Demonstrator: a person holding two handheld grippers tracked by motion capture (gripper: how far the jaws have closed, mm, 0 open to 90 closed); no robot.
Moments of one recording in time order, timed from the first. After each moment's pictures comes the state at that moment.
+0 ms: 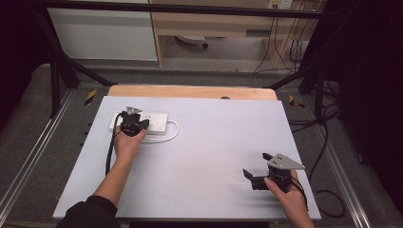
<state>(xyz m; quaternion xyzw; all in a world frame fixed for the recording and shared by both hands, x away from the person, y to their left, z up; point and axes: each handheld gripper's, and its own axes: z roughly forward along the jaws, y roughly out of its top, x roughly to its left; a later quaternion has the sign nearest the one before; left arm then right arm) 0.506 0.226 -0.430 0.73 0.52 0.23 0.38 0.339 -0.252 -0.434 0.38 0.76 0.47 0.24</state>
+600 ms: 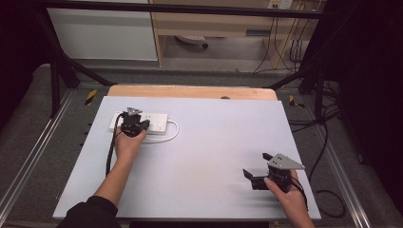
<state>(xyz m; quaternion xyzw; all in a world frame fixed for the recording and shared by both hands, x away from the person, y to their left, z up) 0.505 0.226 -0.432 0.73 0.52 0.23 0.38 0.339 -0.252 -0.434 0.38 0.76 0.47 0.24</state>
